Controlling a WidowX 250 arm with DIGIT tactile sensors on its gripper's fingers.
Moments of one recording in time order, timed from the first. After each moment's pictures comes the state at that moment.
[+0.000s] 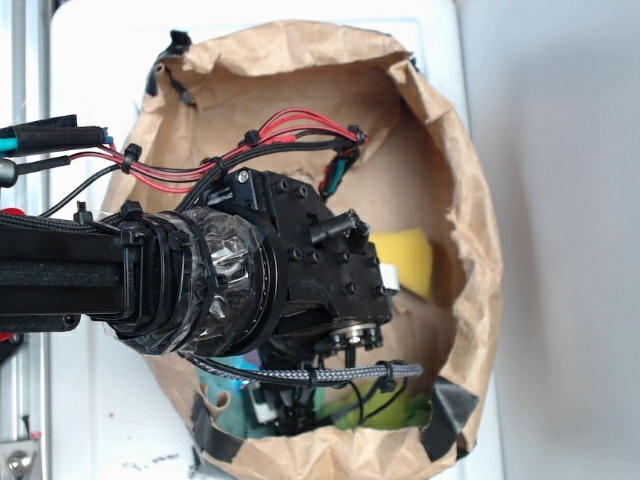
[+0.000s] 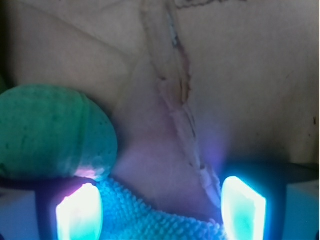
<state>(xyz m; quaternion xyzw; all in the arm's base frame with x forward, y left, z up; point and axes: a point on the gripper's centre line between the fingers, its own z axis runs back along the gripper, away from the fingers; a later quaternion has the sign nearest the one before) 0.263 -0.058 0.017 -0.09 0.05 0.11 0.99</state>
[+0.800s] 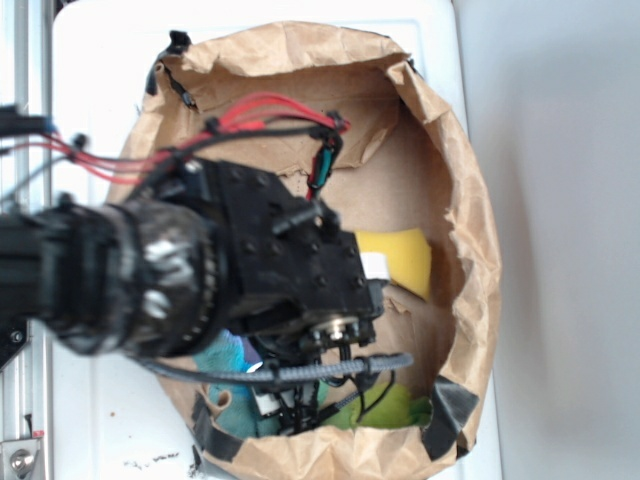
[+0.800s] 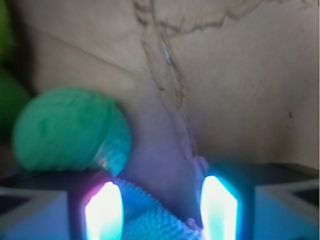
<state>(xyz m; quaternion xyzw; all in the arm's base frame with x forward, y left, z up) 0.262 -0.060 0.046 -0.12 0.02 0.14 0.98</state>
